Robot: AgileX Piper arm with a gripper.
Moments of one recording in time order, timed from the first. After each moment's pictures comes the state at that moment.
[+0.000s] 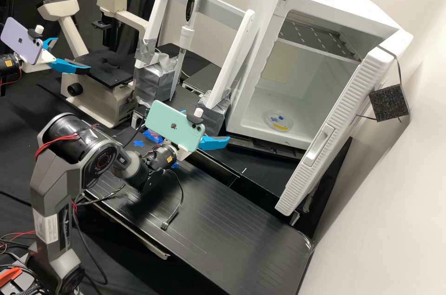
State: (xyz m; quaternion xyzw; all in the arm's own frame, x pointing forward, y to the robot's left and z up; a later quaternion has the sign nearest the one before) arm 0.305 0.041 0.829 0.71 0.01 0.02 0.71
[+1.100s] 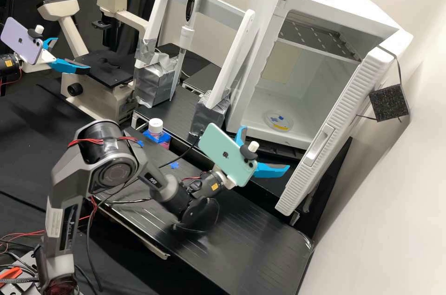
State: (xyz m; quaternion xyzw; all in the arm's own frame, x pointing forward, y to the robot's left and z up) arm 0.320 -0.050 0.944 0.72 -0.11 0.11 0.68
